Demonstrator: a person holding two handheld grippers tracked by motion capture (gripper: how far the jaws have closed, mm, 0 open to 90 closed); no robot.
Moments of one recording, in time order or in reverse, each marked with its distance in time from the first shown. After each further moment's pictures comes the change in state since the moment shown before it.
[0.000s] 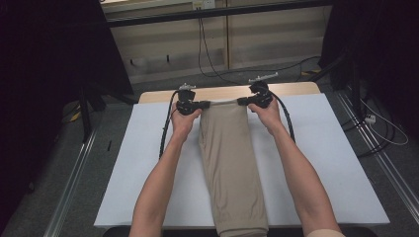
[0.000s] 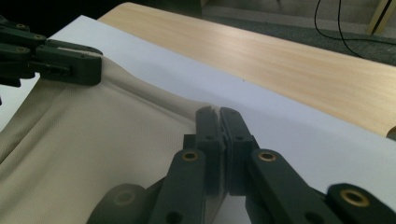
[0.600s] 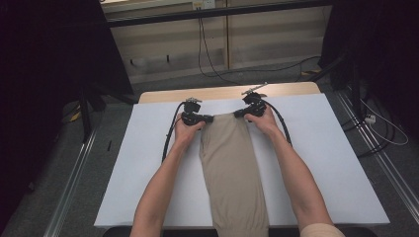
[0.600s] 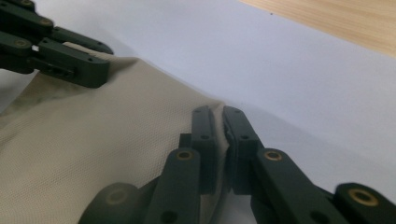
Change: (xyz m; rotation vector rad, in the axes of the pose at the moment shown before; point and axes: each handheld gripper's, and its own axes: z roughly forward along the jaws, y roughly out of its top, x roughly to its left) left arm 0.002 -0.047 0.028 0.156 -0.059 -0.019; right arm -0.005 -0.031 0.040 0.163 0.043 -0.047
